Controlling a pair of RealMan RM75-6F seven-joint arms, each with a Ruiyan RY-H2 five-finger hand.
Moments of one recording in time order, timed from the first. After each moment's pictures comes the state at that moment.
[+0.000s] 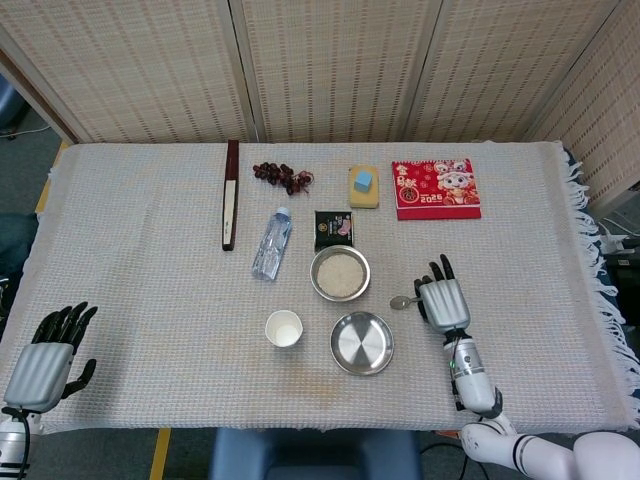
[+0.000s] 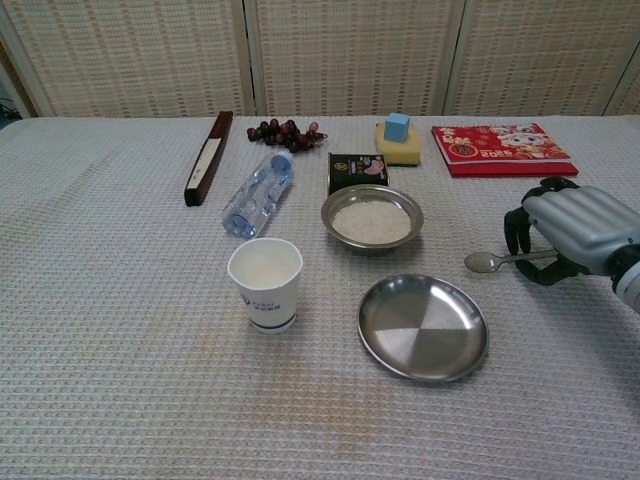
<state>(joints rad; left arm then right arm) -0.13 -1.14 0.00 -1.64 1.48 1.39 0.19 0.50 -1.81 0.15 -1.04 -1.27 1.15 -0.45</state>
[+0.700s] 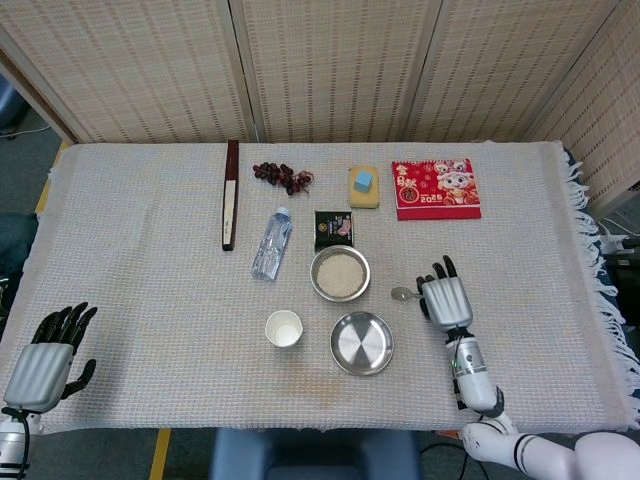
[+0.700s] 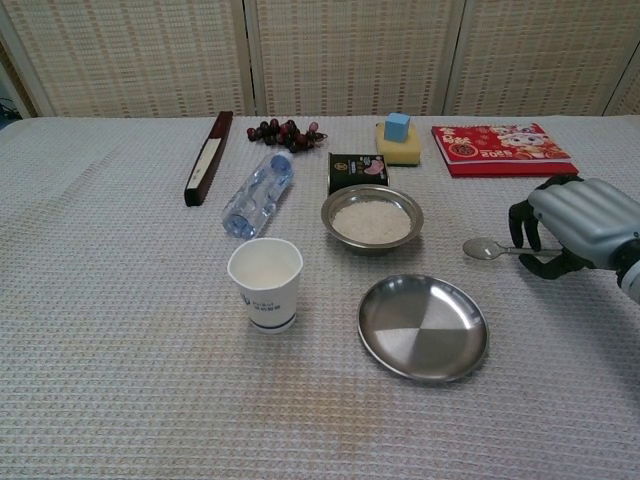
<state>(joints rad) -0.13 -1.13 0.00 -1.64 1.48 1.39 0.19 0.49 -1.79 0.16 -1.04 -1.28 1.16 -0.46</state>
